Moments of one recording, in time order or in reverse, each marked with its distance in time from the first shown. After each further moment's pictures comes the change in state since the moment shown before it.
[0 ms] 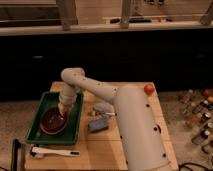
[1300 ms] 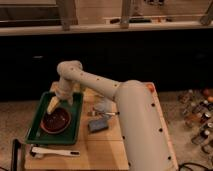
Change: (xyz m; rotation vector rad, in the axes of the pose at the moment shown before) arm 0.018 -0.029 -0.045 -0.055 0.098 -0.092
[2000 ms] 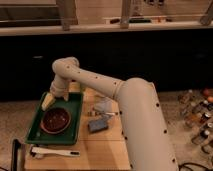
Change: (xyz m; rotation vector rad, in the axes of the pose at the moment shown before) arm 0.025 -0.018 -0.021 -0.038 0.110 -0.019
